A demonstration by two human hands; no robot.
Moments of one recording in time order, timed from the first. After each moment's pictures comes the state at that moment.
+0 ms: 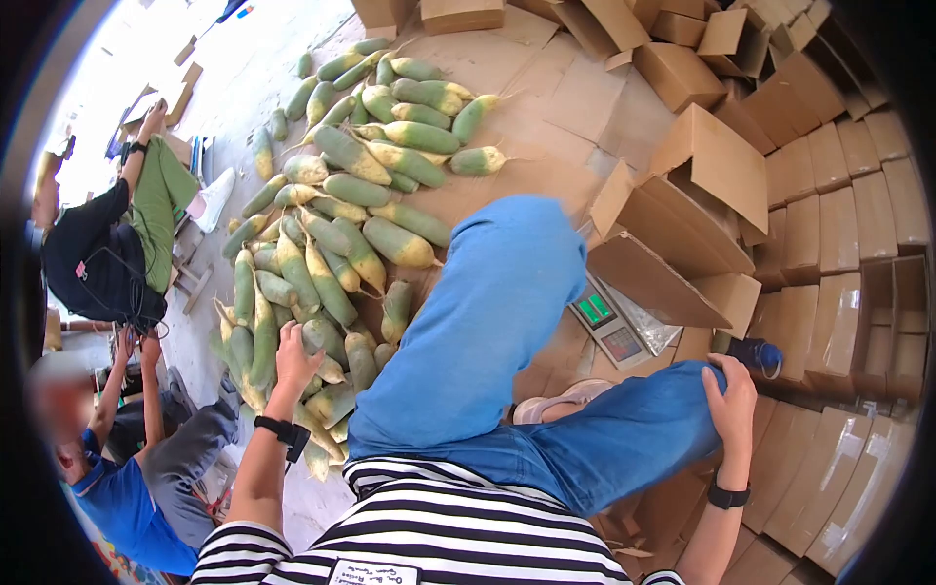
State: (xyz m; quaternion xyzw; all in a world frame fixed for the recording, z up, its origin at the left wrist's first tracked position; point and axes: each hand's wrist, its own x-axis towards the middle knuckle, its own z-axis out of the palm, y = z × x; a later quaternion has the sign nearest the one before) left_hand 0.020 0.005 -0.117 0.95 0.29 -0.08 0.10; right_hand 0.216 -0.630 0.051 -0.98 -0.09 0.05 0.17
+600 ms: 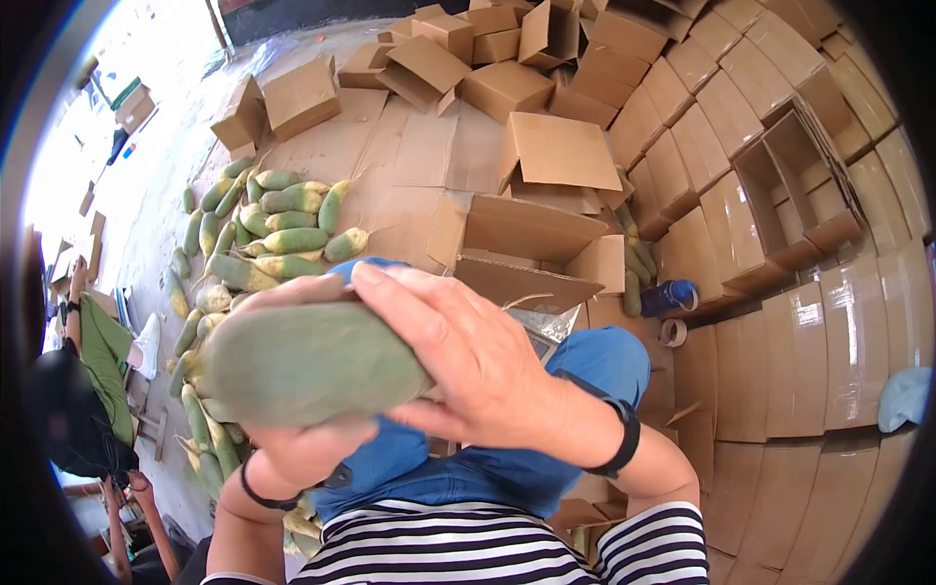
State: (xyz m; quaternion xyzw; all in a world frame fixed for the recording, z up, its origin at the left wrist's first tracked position) left_hand 0.195 -0.257 0.175 0.70 -0.28 0.18 0.63; right_hand 0.225 -0.448 0.176 -0.79 -0.43 -0.15 0.41
